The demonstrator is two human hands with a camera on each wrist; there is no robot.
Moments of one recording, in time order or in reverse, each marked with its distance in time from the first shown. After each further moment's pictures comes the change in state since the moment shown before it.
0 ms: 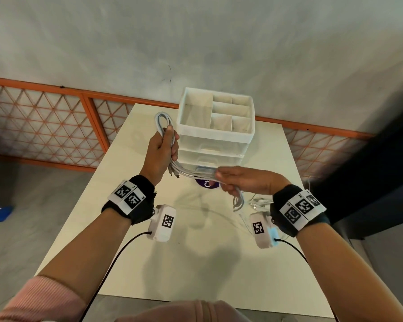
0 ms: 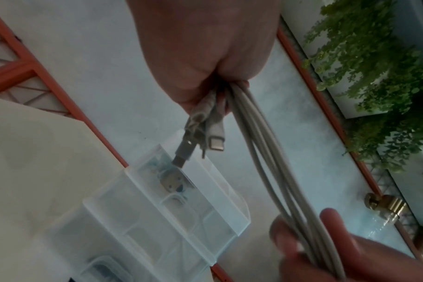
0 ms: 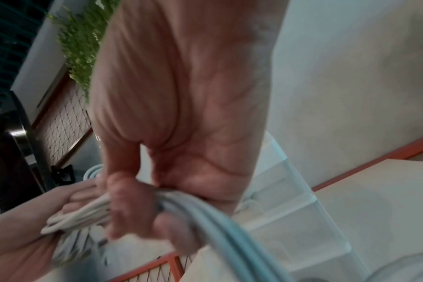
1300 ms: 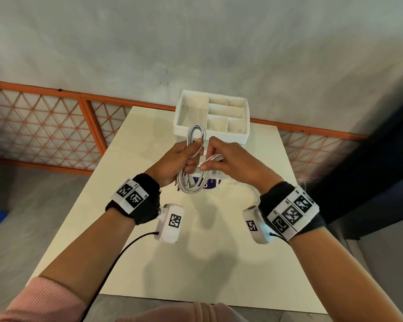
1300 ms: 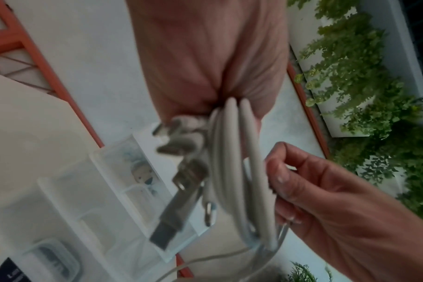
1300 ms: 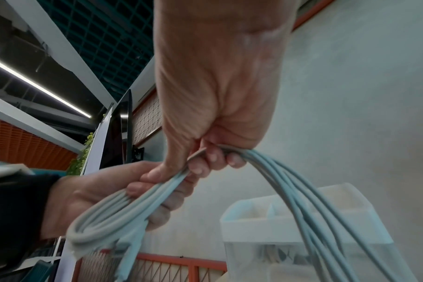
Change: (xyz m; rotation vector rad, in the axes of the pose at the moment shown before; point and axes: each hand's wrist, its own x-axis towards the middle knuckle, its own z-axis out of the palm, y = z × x) left_hand -0.020 0.027 0.027 -0.016 -0.436 -0.262; right_hand 0.000 -0.038 0.008 -0.377 0.502 -0.276
